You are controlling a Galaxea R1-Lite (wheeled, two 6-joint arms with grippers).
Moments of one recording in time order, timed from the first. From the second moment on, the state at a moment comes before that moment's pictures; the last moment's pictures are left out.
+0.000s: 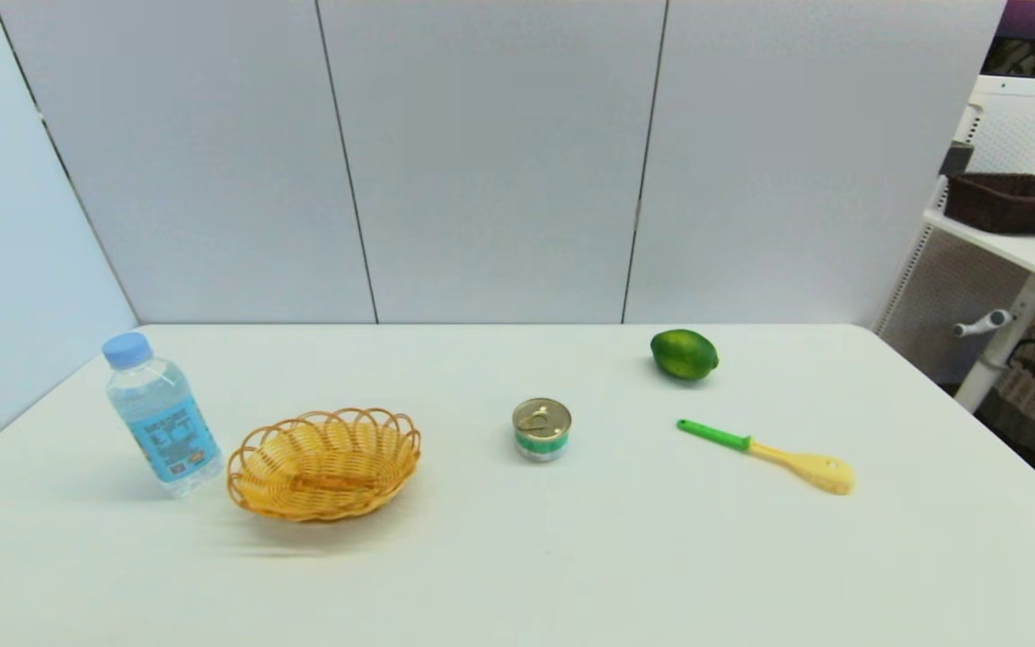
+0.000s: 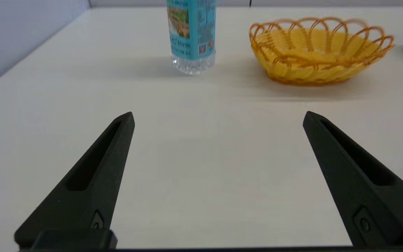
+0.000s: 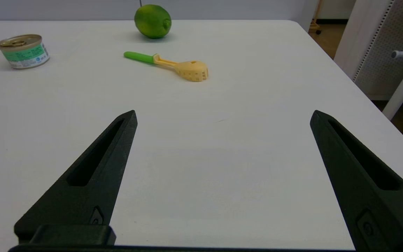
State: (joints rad) left arm 0.02 0.05 0.00 -0.01 0.00 0.04; right arm 0.00 0.00 0.00 0.00 0.00 0.00
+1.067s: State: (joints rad) left arm 0.01 0.00 0.00 -0.02 0.00 0.02; right arm 0.00 0.00 0.00 0.00 0.00 0.00
